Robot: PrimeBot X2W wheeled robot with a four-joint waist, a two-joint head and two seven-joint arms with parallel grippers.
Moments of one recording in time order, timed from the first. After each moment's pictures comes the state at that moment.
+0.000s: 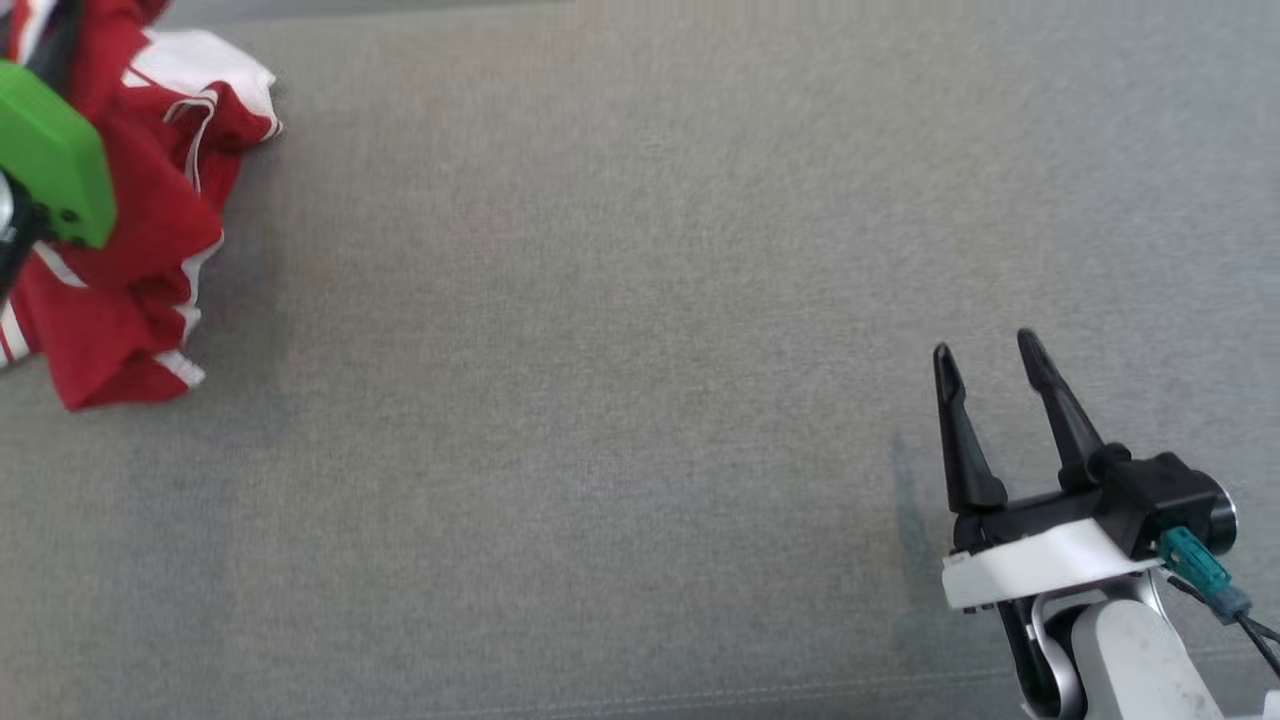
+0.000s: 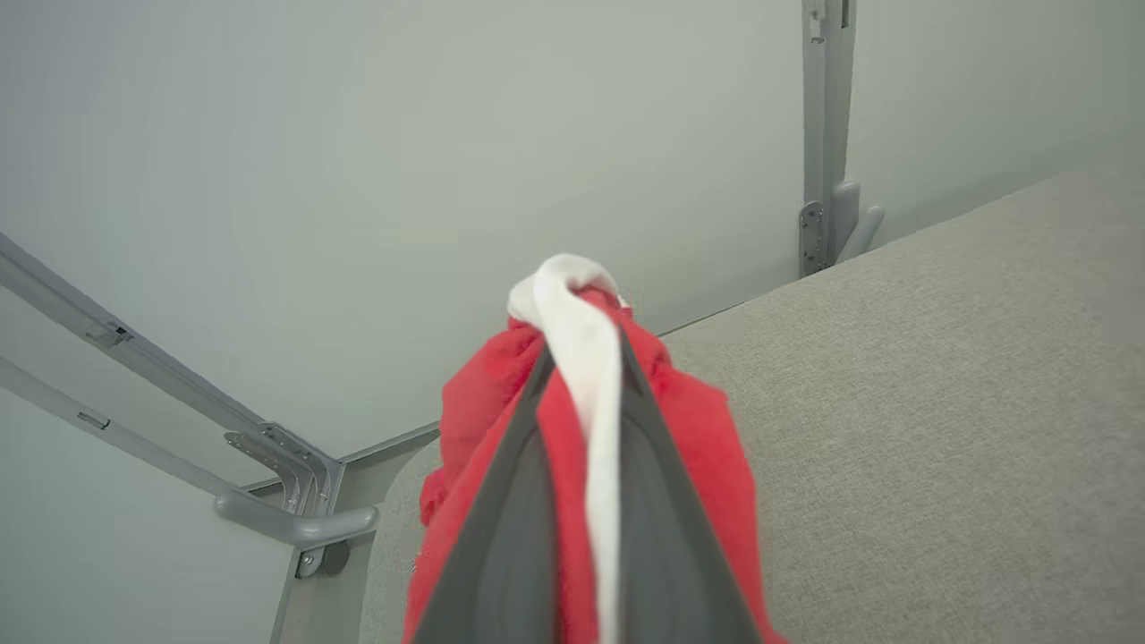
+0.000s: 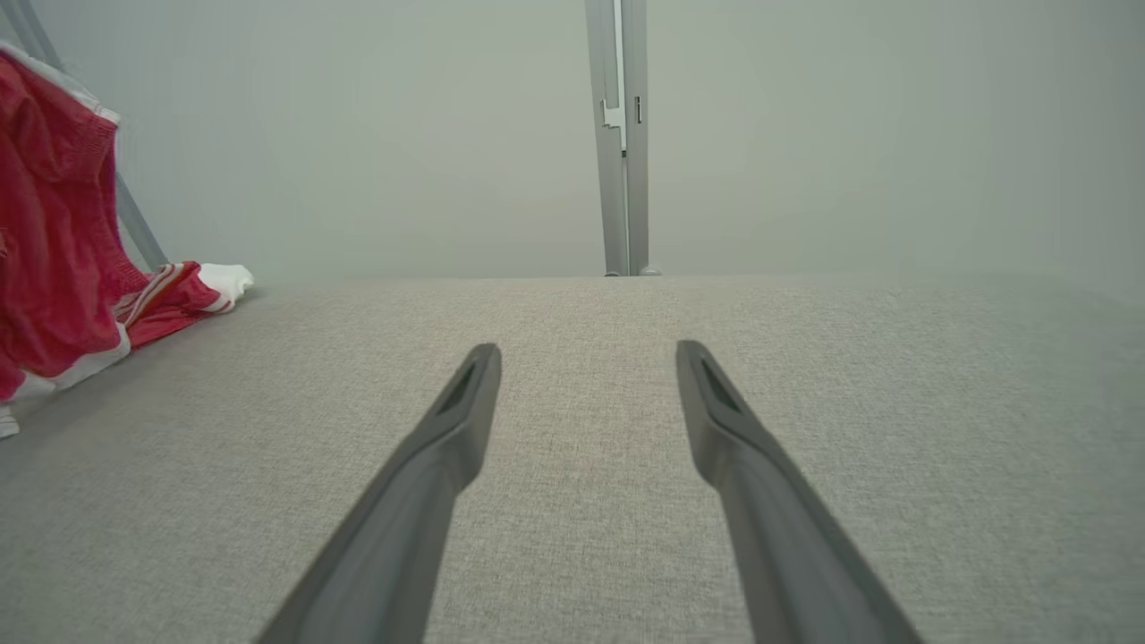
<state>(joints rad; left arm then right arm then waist) -1.06 0.63 -0.63 0.62 -0.61 -0.13 0.11 -0.11 -0.05 0.06 0.02 0.11 0.13 -0.26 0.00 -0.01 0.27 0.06</state>
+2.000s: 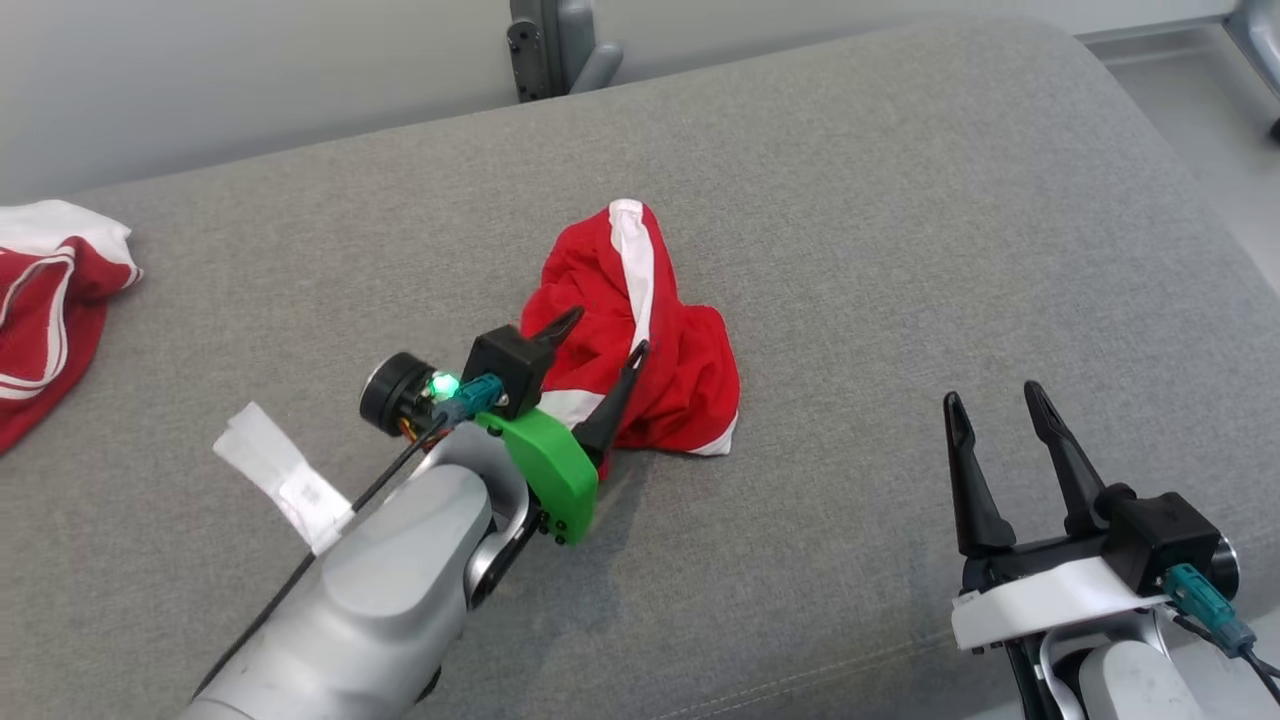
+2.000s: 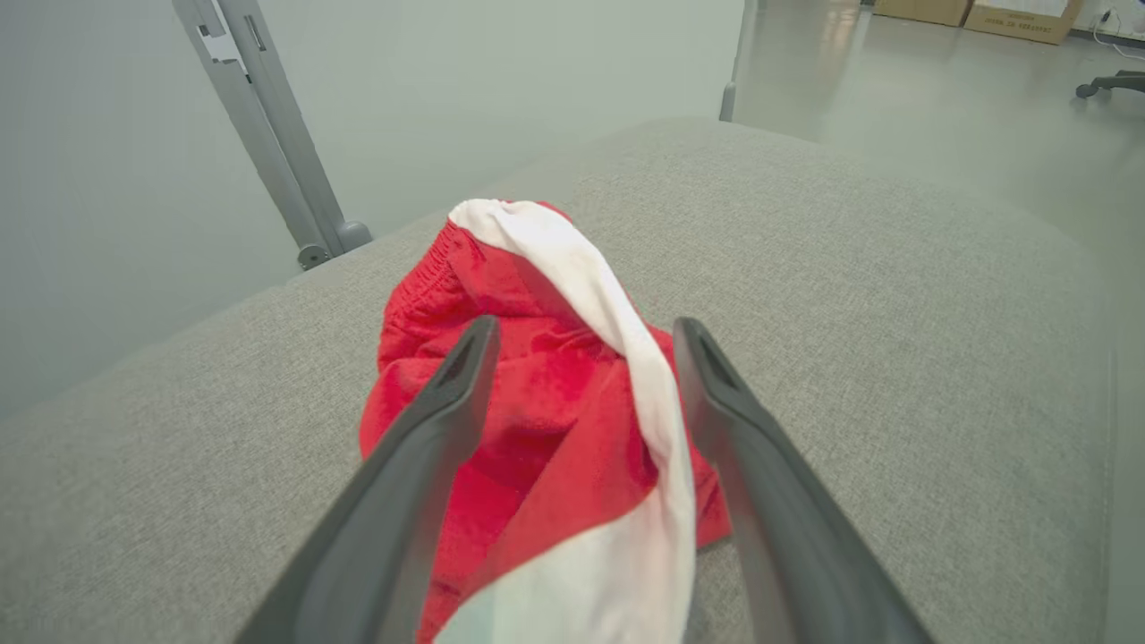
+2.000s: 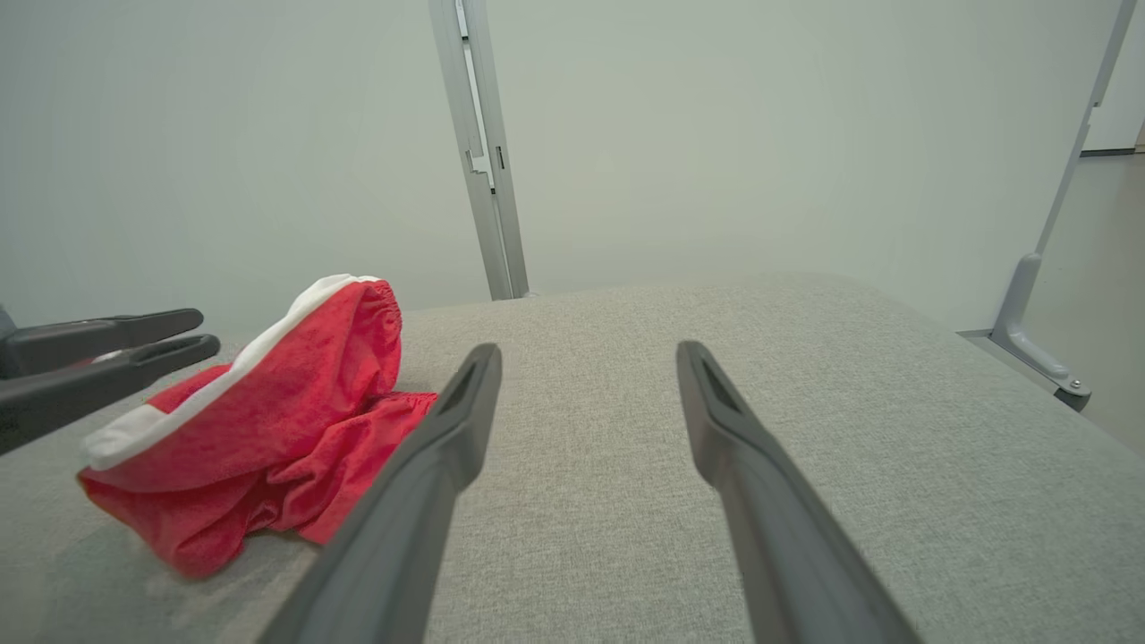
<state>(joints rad) -0.79 0.17 -1.01 0.76 -0.69 -0.07 -0.26 -0.04 -0.05 0.04 0.04 0.15 0.13 -0.26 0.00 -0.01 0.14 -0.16</state>
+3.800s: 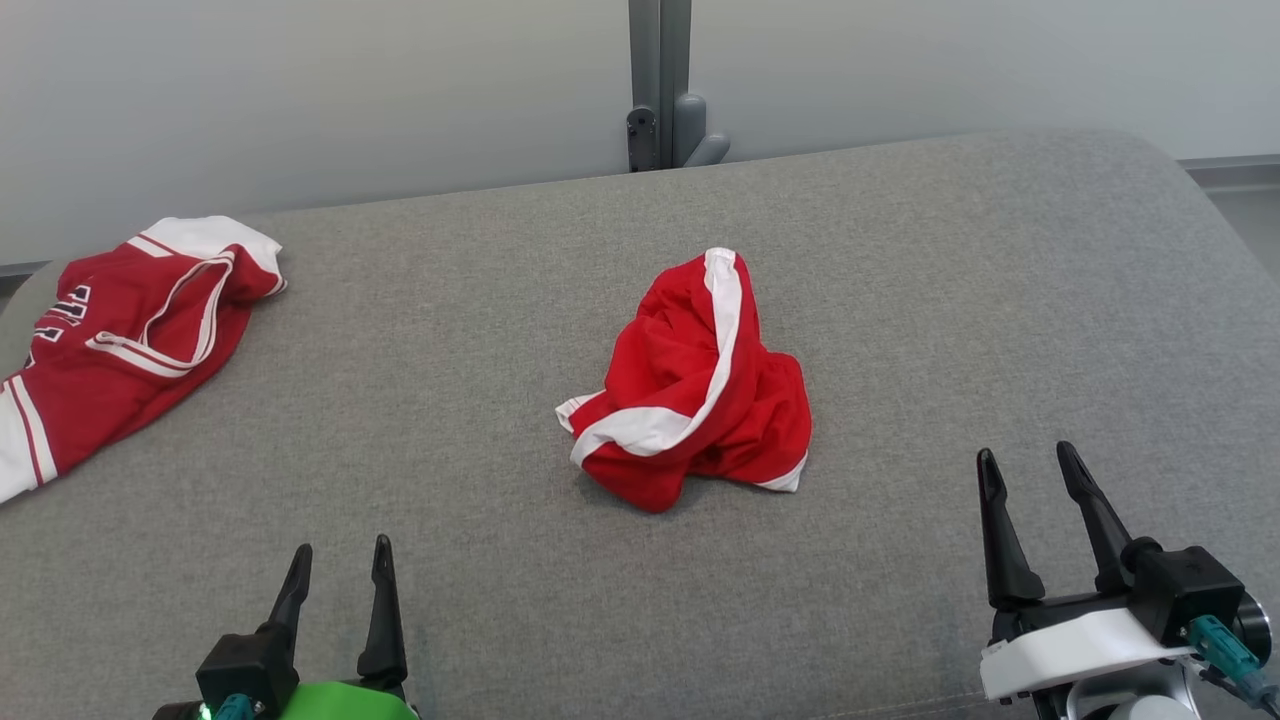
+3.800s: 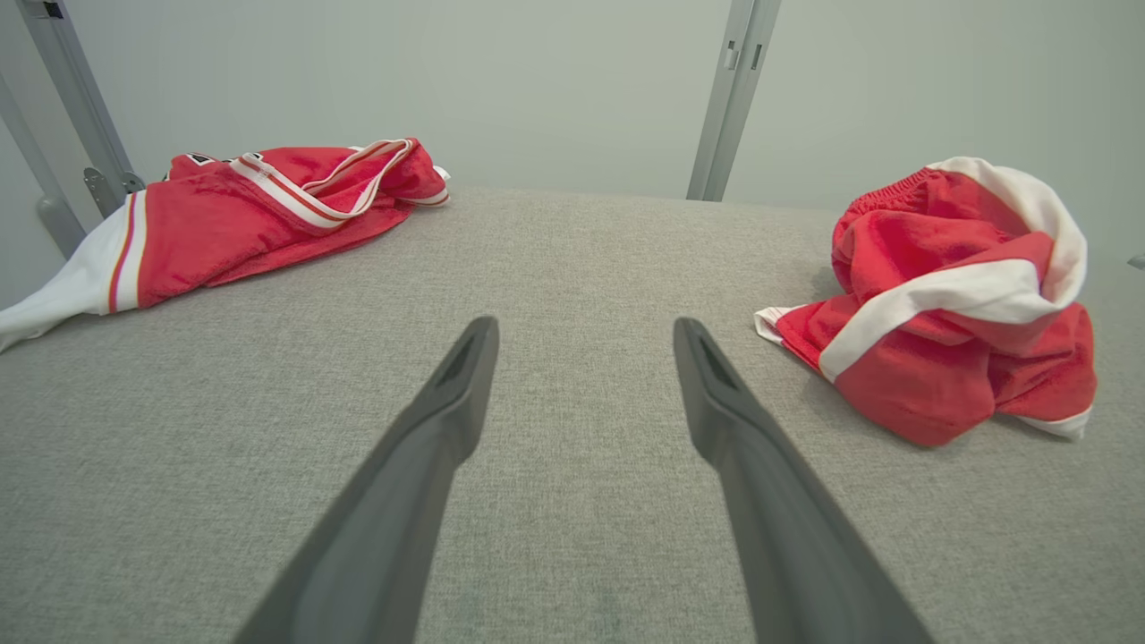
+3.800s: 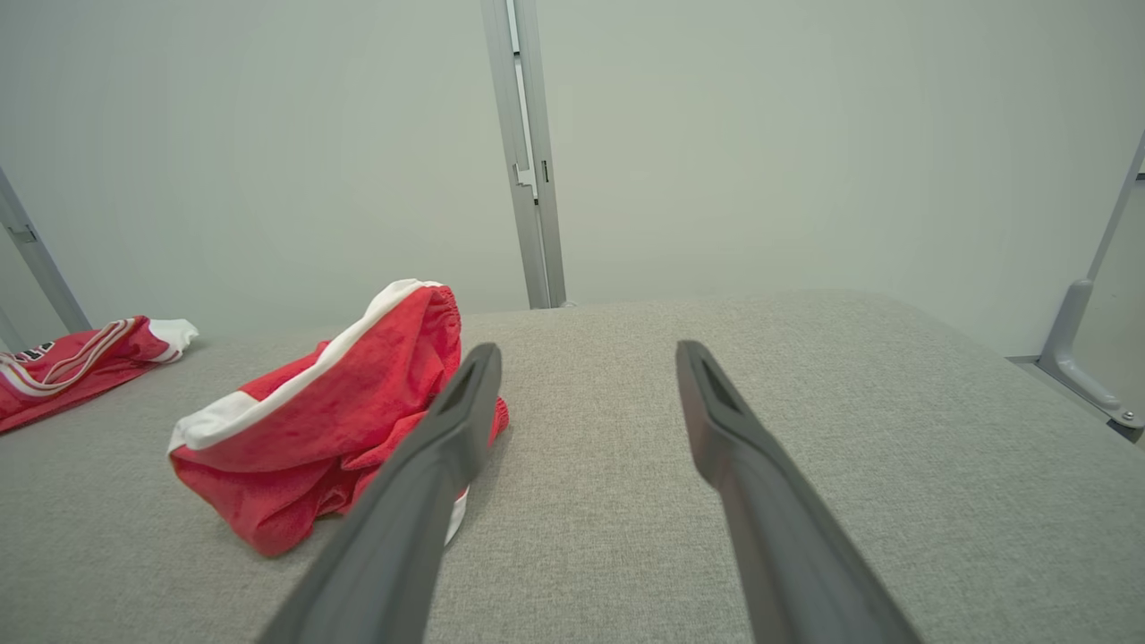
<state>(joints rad) 0.04 0.07 -0.07 0.25 -0.24 -0.03 -0.26 0.06 -0.05 0.00 0.04 0.14 0.13 -0.26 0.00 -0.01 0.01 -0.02</state>
